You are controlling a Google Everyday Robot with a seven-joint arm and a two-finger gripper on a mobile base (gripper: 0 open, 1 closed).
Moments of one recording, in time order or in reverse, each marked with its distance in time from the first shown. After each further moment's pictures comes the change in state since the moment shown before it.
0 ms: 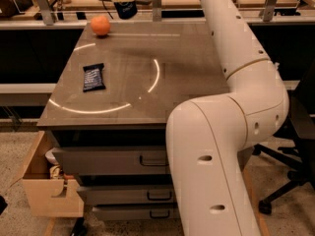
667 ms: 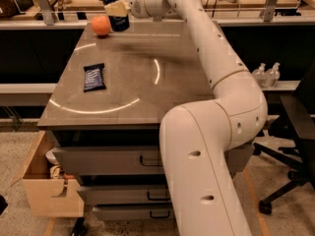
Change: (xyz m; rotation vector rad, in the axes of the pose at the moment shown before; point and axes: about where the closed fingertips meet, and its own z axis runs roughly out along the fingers) arm 0.046 -0.019 0.060 0.013 -0.059 0.153
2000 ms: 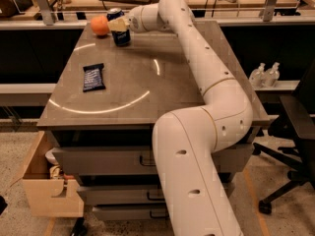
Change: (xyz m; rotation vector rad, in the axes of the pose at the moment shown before) arm 0.058 -0.025 0.037 0.038 0.052 0.021
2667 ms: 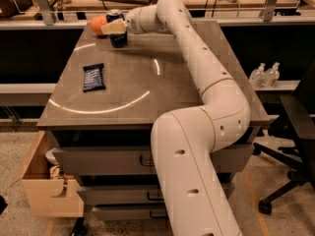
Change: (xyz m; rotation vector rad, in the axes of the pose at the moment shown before) arm 0.003 0.004 0.007 -0.008 0.005 0.002
